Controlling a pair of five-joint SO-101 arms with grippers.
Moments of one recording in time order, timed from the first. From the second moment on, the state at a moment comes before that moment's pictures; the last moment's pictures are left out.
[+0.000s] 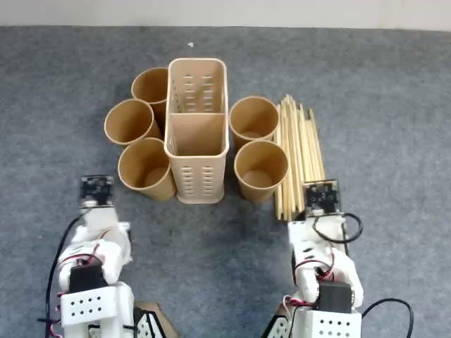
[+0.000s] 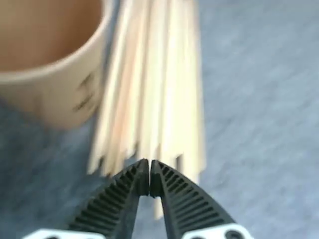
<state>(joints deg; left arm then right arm) -20.3 -90.2 96.3 55.7 -0.8 1.3 -104.3 95.4 55.8 18.9</state>
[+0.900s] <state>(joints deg) -37.6 -74.3 38.4 74.2 -10.6 -7.6 -38.4 28.6 71.0 4.5</state>
